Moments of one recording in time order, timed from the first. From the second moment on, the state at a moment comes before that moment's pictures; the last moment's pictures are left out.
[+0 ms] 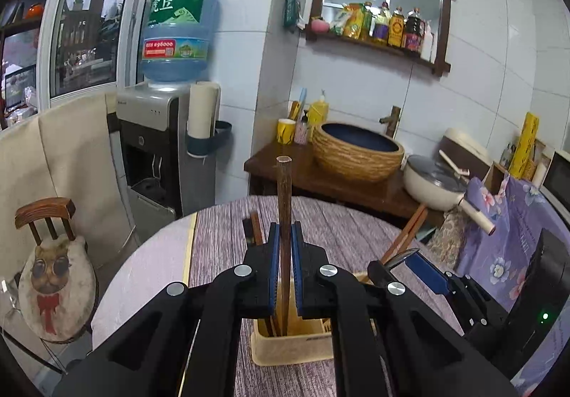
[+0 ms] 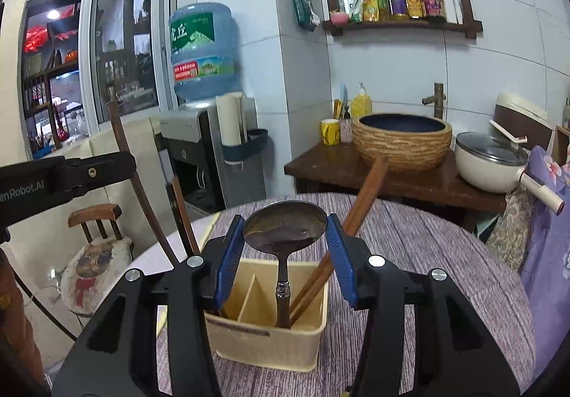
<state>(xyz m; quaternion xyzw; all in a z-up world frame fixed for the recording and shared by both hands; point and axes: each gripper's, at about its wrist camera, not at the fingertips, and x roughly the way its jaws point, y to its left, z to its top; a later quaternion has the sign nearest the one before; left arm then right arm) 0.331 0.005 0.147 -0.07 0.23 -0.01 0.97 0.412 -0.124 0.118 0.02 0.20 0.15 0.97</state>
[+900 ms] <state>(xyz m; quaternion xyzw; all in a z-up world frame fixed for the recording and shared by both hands) 0.255 0.012 0.079 -0.06 0.26 -0.07 0.96 0.308 -0.175 0.087 -0.02 0.18 0.12 0.97</state>
